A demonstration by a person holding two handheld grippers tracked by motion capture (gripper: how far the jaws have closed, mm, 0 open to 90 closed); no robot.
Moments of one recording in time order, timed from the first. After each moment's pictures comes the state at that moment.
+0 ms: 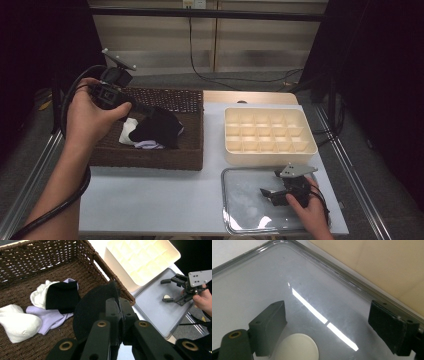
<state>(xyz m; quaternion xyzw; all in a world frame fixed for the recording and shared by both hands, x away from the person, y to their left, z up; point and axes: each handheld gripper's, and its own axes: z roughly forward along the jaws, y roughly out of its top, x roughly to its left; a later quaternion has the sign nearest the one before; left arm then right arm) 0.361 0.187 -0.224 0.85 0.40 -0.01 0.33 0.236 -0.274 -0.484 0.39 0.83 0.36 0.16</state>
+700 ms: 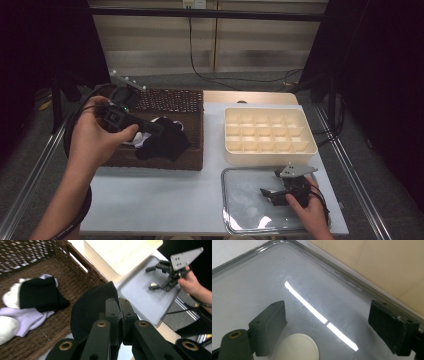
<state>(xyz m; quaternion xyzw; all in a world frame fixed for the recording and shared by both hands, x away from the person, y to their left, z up) 0.321 0.170 -0.244 0.87 0.35 -0.03 0.34 0.236 -0.274 -0.484 0.39 0.83 0.36 0.16</state>
